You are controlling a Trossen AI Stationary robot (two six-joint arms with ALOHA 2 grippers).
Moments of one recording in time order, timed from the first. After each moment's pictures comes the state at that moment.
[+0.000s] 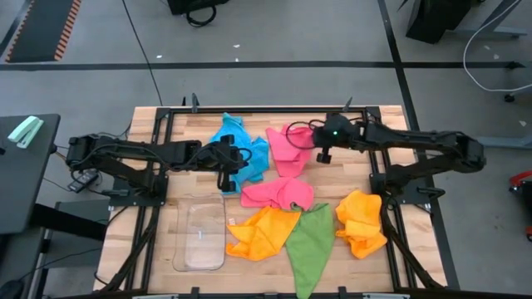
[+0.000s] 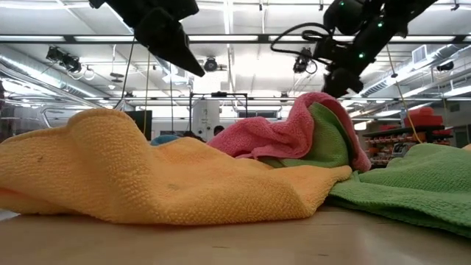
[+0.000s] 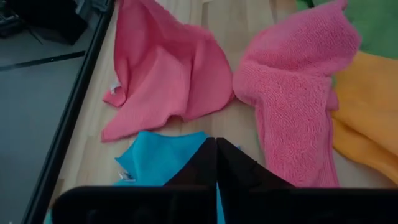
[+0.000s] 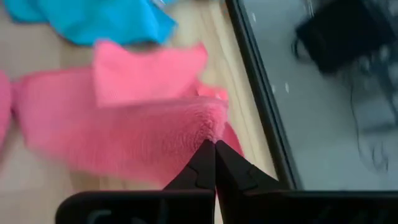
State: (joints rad) left arm 0.02 1.30 0.94 -0.31 -0.23 0.19; right arm -0.36 1.13 0.77 -0.42 0.29 -0.34
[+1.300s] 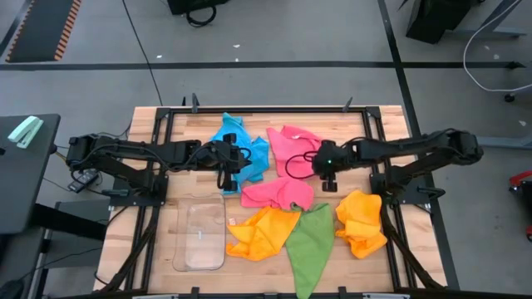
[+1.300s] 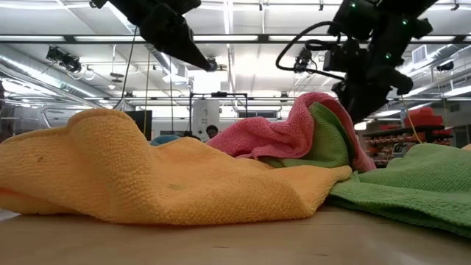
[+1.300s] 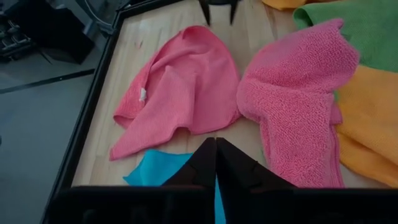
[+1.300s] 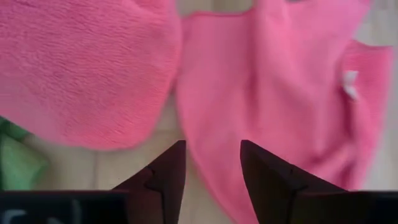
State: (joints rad) left arm 0.02 1.30 0.94 -0.24 -0.23 0.25; right arm -0.10 1.20 0.69 -0.51 0.13 -0.11
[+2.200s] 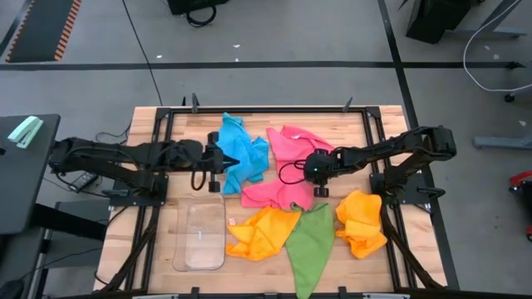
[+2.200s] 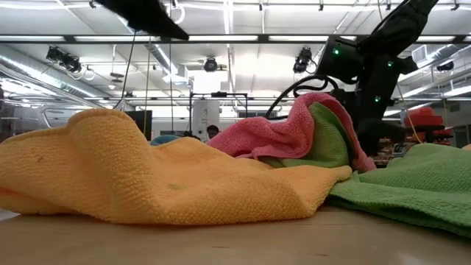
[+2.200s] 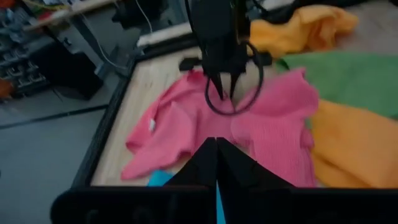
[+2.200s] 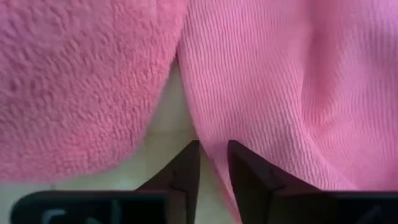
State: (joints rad) left arm -0.02 1.03 0.79 -0.18 -0.23 0.24; right arm -0.12 1.48 0.63 -0.32 0.13 -0.08
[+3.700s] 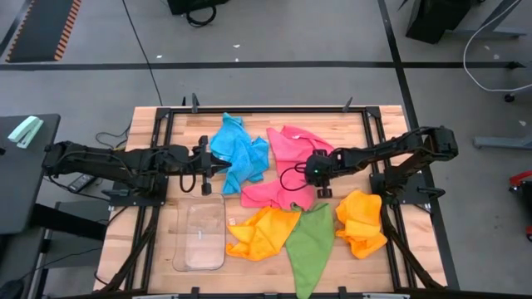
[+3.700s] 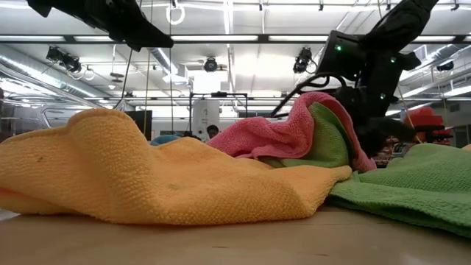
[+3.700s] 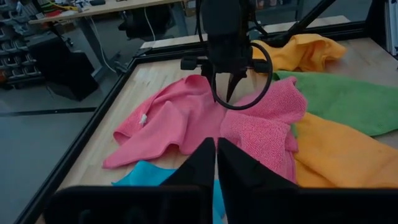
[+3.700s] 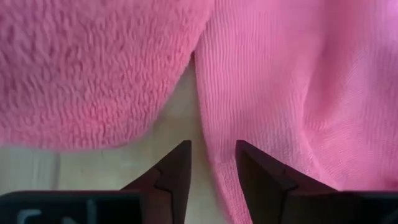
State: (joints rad) left arm -0.03 0.87 0.60 -0.05 -0.23 0.12; right arm -0.09 1.46 0.63 -0.35 0.14 -0.20
